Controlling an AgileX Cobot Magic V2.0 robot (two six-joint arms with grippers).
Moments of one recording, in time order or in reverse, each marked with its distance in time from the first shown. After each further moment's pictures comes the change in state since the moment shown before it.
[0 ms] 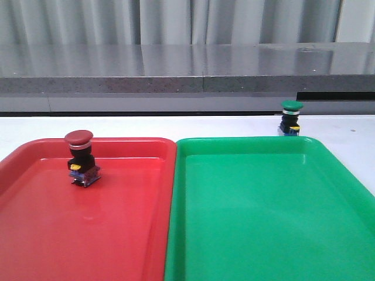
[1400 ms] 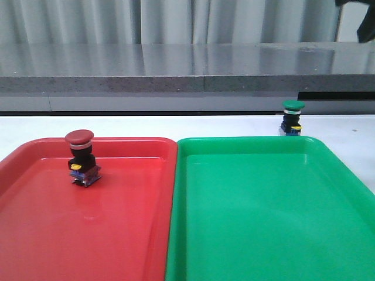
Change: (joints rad) left arm 0.000 0.000 0.000 0.000 -0.001 0.000; right arm 0.013 1.532 -1.128 0.064 0.162 0.000
